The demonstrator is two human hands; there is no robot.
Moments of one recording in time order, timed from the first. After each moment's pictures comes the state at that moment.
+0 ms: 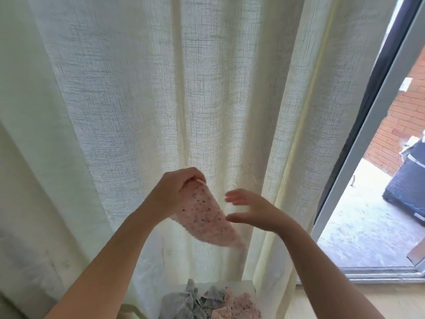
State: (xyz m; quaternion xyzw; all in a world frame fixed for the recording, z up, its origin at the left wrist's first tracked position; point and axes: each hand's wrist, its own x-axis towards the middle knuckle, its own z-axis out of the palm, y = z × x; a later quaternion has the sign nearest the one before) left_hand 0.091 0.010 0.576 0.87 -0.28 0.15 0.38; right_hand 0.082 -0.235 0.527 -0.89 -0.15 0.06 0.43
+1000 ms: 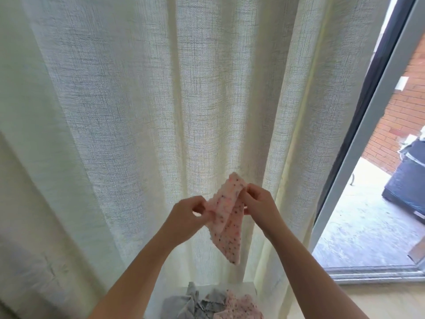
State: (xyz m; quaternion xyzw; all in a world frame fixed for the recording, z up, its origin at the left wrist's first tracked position) left_hand 0.074 -0.017 0.529 0.86 -0.19 0.03 0.47; right_hand 0.076 -0.217 0.526 -0.77 -0.01 -0.09 0.63
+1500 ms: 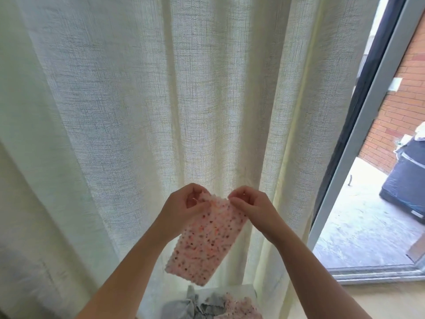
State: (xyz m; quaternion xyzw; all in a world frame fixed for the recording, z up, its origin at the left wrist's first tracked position) left_hand 0.075 -0.012 0.550 0.77 -0.20 0.01 0.61; right_hand 0.065 -0.223 0.533 -0.76 -0.10 -0.05 0.64
